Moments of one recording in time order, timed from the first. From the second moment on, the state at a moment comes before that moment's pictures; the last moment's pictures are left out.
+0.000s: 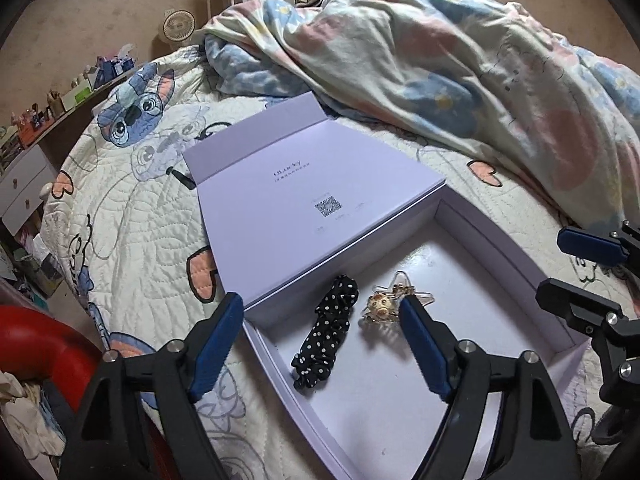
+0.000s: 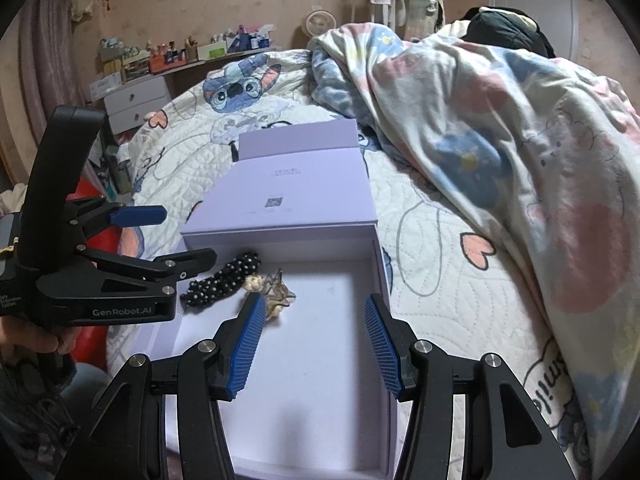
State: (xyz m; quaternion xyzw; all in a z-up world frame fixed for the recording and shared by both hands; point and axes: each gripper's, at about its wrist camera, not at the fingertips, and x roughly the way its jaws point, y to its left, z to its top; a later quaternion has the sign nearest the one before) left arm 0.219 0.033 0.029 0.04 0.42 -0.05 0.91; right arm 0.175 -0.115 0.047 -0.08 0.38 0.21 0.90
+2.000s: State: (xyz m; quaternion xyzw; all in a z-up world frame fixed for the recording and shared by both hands) left arm 0.043 0.034 0.072 0.04 0.37 -0.07 0.93; right arm 0.013 -0.126 0.076 -0.07 0.34 0.20 0.91
